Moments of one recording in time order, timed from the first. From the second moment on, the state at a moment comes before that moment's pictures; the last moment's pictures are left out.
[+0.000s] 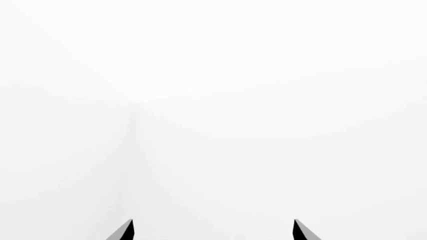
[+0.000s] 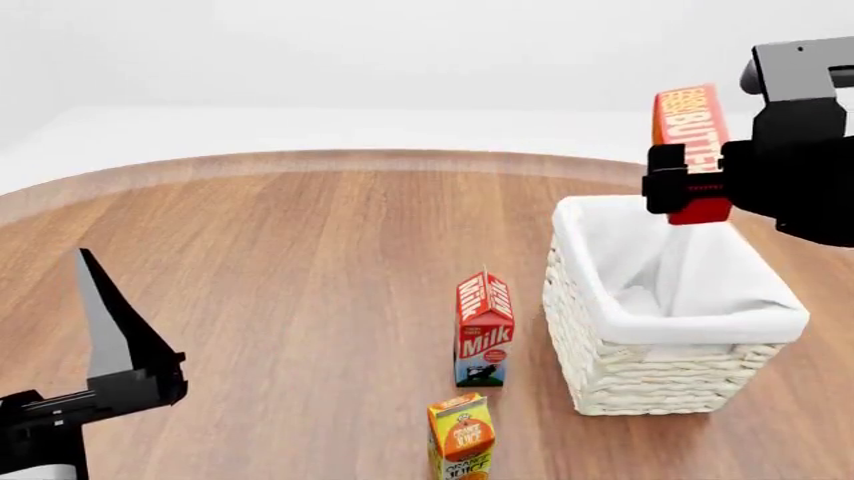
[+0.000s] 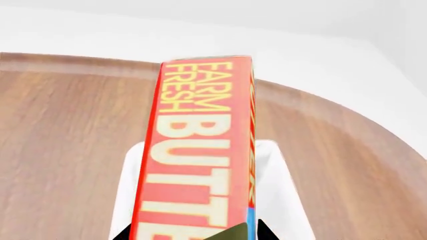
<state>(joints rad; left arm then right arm) 0.16 -0.52 0.04 0.58 -0.10 0.34 -0.60 1.57 0.83 -1.05 0.33 1.57 0.97 0.61</state>
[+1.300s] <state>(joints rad) 0.16 -0.52 0.04 0.58 -0.10 0.34 -0.60 1.39 0.76 -1.14 0.51 1.45 0.87 0.47</state>
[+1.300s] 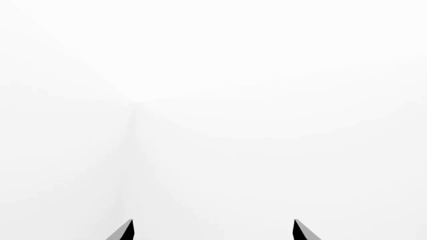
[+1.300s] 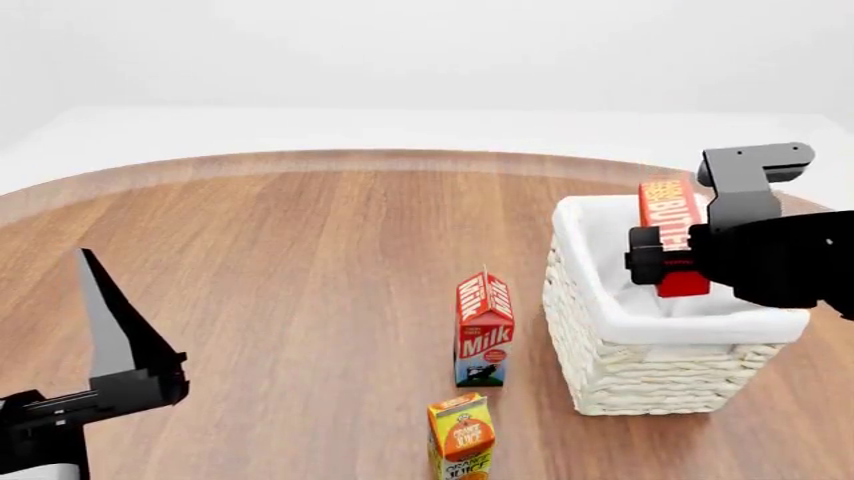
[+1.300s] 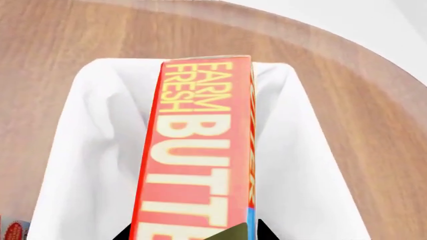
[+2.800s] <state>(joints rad) 0.16 -0.53 0.05 0.59 -0.09 0.34 -0.60 1.31 1.20 -0.98 -0.33 1.68 0.83 0.75</state>
